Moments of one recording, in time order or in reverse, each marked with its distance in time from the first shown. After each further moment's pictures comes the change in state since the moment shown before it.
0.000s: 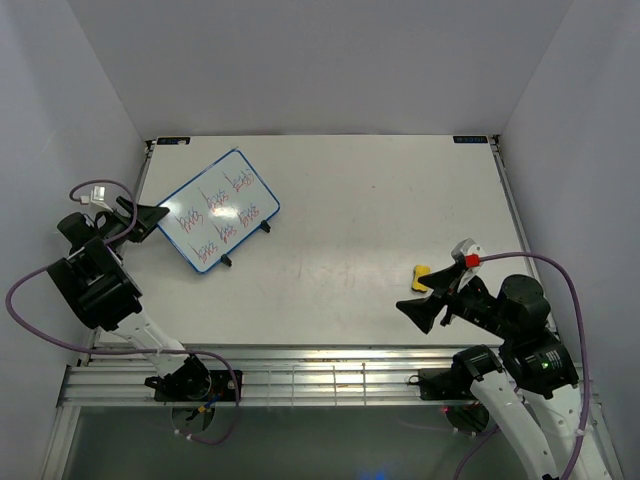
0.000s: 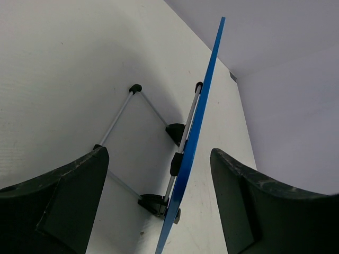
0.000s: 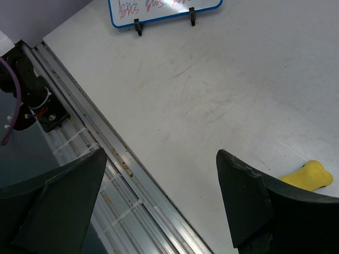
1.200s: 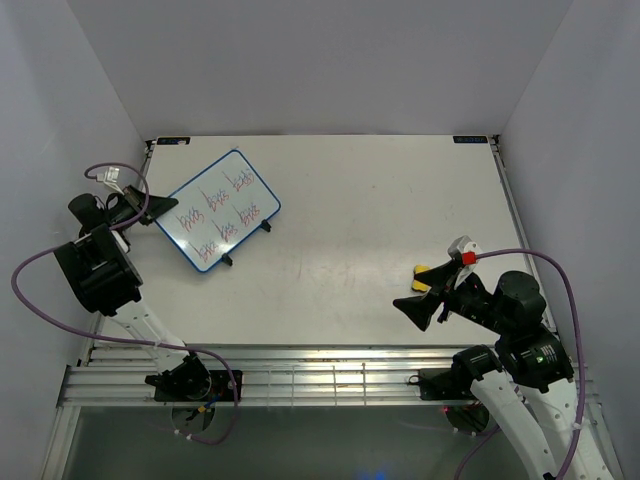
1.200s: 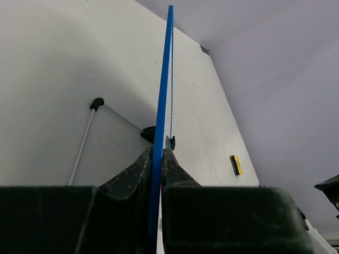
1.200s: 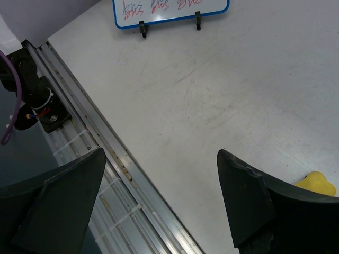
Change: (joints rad) left arm -0.095 0.136 0.144 0.132 0.124 -0.084; right arm 0.000 0.032 -0.023 0.067 -0.028 -0.005
